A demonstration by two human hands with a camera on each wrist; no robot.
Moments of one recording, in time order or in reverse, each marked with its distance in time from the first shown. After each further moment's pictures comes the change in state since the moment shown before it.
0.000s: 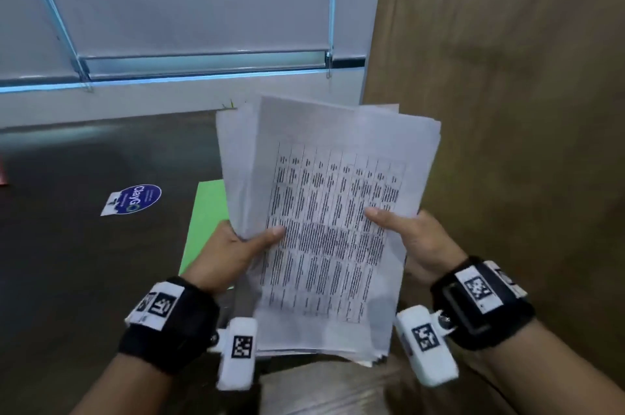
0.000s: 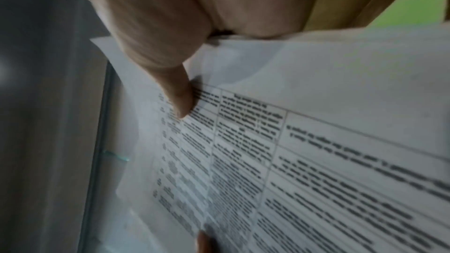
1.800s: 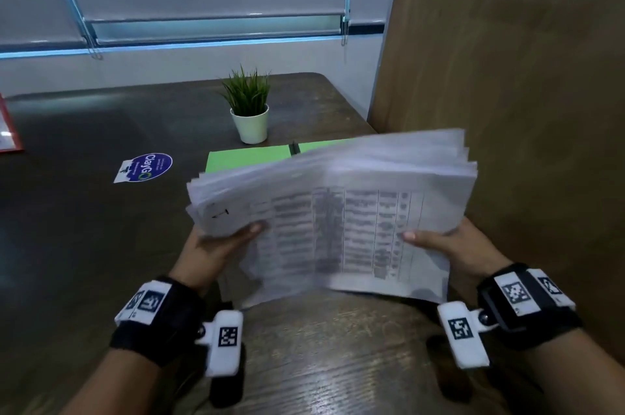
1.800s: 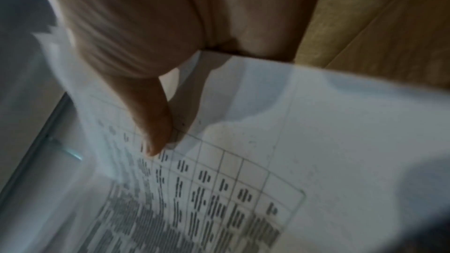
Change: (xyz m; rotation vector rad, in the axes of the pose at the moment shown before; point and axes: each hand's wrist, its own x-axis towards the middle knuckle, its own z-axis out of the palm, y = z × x) left_hand -0.022 -0.047 -0.030 -0.212 0.115 0.018; right_hand -0.024 0.037 -0.051 -0.235 0.017 0.050
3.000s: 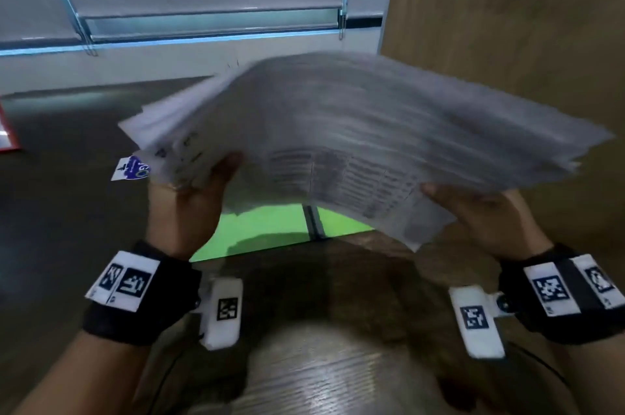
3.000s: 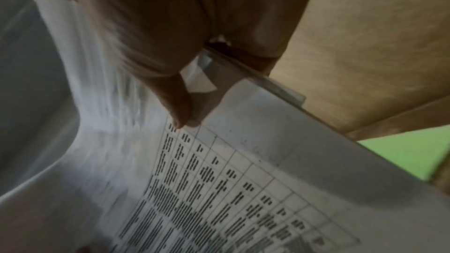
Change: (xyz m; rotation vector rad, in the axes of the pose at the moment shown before) left_hand 0.015 0.064 0.023 0.418 0.249 0.617; right_hand -0.010 -0.052 0.007 -0.252 0.202 -0.204
